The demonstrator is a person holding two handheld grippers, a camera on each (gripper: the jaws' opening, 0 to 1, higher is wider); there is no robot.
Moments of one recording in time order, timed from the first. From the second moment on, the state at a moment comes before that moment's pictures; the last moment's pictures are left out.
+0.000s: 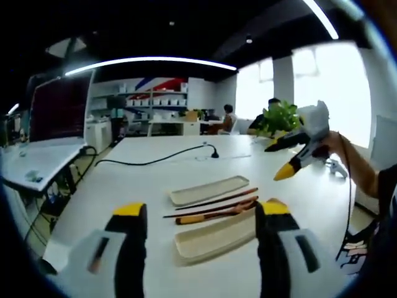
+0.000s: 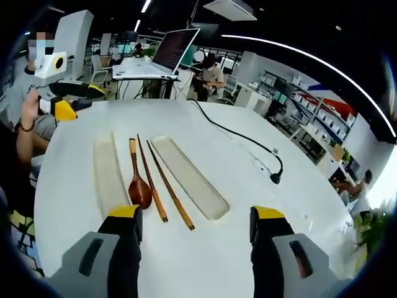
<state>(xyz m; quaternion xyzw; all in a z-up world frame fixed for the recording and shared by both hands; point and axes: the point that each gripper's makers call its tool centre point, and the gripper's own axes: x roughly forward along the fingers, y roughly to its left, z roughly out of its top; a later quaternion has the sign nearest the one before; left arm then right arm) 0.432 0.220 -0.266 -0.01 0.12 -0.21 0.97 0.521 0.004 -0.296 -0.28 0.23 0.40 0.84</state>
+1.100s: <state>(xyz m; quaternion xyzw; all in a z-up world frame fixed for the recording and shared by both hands) 0.440 0.226 -0.275 -0.01 0.13 -0.20 0.97 0.516 0.040 -0.365 -0.38 0.33 0.51 0.70</state>
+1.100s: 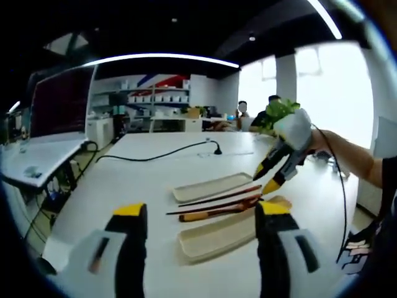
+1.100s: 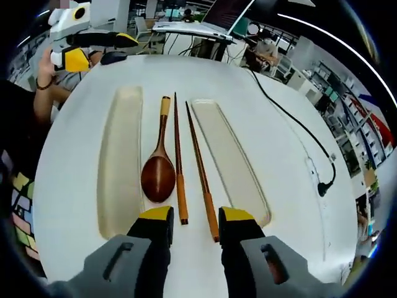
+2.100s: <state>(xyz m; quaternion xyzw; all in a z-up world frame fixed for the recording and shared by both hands) 0.444 0.239 -0.284 -0.02 0.14 -0.18 0.97 0.505 0.042 -0.387 -0.43 0.46 0.53 0.57</state>
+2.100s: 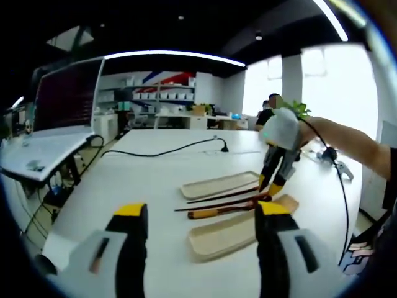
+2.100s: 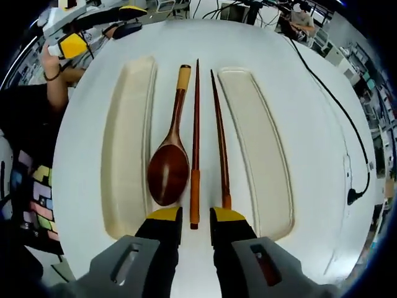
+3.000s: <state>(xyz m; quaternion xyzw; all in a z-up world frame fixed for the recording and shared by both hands) 0.445 0.245 -0.284 -0.03 0.14 -0.18 0.97 0.501 0.042 -0.387 -0.47 0.49 0.50 0.53</state>
